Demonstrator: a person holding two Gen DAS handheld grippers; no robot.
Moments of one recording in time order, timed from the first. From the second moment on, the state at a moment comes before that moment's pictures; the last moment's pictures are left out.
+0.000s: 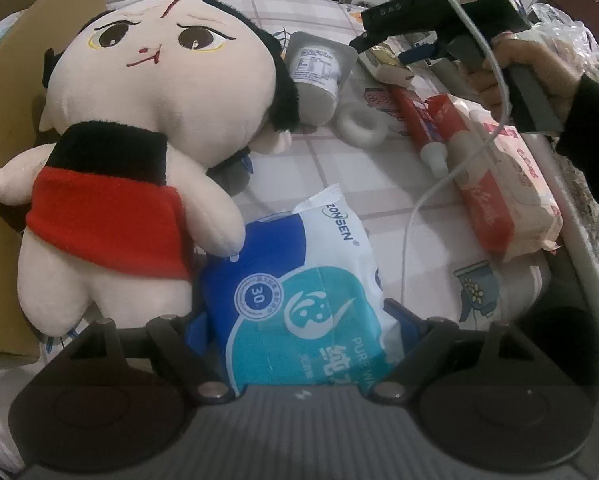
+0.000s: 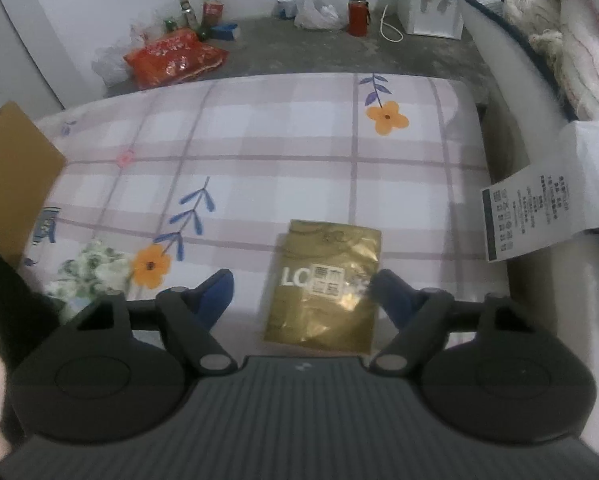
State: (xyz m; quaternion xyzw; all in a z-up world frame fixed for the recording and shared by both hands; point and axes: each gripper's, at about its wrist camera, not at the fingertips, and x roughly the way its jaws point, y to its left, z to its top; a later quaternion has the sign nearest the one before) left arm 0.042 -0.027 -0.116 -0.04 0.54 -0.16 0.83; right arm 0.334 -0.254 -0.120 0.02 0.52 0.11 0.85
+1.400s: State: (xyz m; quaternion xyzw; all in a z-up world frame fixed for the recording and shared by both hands) left arm -0.011 -0.008 -0.073 -0.06 0.47 -0.23 0.85; right arm 0.084 -0.301 0.021 0.22 0.33 0.16 0.91
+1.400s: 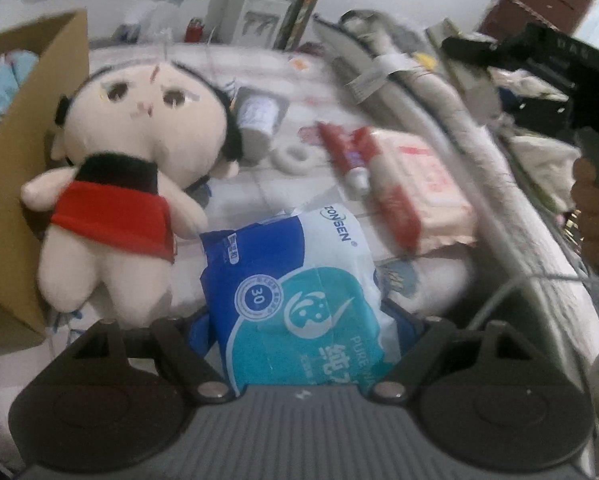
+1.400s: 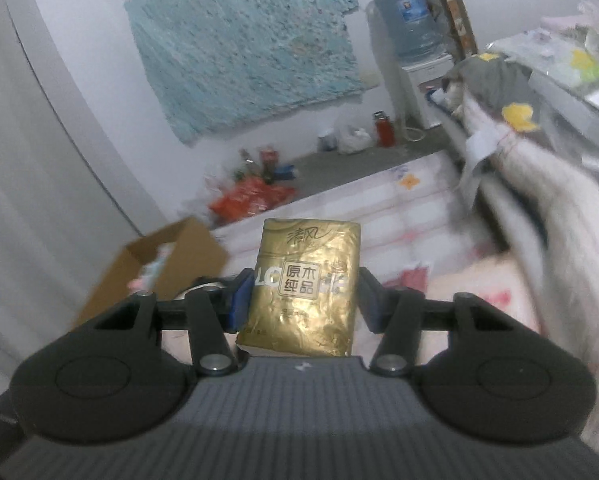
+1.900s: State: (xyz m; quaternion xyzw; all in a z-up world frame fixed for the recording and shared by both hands) left arm -0.078 0.108 0.028 -0.14 0.37 -0.17 0.90; right arm 0.058 -0.187 0.089 0.25 0.30 0.34 0.85
